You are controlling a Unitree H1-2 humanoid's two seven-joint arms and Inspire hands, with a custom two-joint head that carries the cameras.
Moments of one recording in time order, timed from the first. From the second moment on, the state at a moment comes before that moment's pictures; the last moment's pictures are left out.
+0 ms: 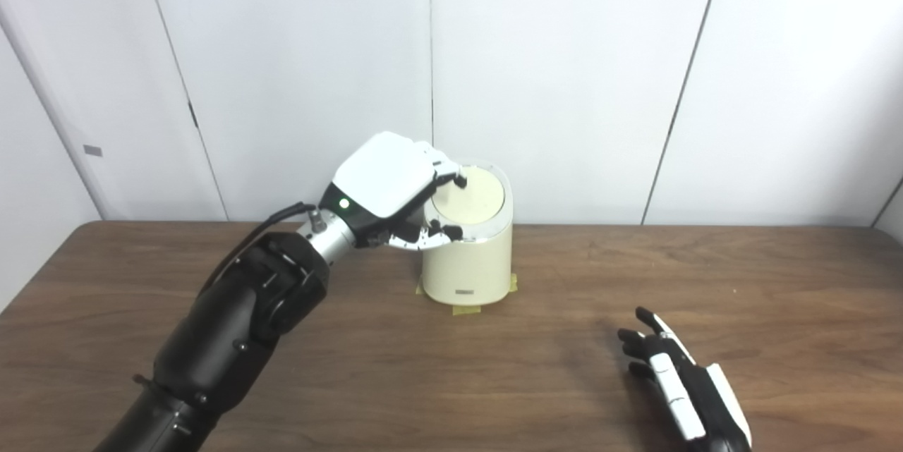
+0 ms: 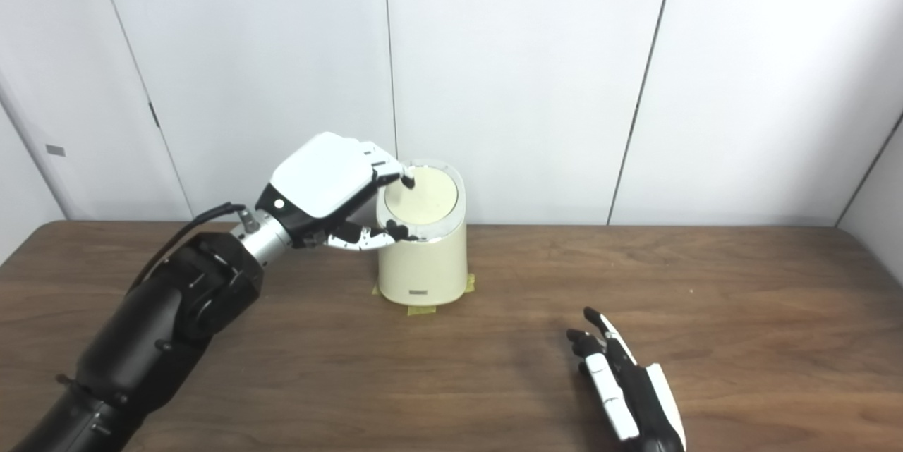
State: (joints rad) left arm -0.68 0.40 -0.35 0.02 1.07 -0.21 -0.14; right arm 0.09 -0.09 0.01 -0.32 -0.18 0.26 0.01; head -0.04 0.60
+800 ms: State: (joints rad) left arm -0.41 0.25 -0.11 -0.13 0.66 0.13 -0.25; right arm 0.09 -0.04 0.01 -0.33 -0.10 0.15 -0.03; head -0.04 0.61
